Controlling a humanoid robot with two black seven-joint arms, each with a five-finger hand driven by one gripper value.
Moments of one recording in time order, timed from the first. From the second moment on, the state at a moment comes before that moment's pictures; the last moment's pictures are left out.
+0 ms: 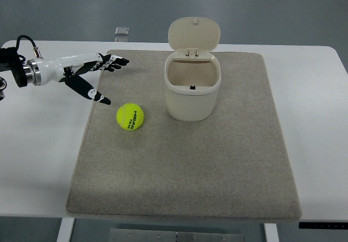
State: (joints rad) left arm -0.86 0.74 -0.51 -1.11 1.13 -0.45 -0.34; right arm 0.04 0.00 -0.05 0.21 0.07 -0.15 0.07
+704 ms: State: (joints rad) left arm -0.88 0.75 -0.45 -1.34 1.71 -0.30 -0.36; right arm 0.04 0.00 -0.05 0.21 0.07 -0.15 0.07
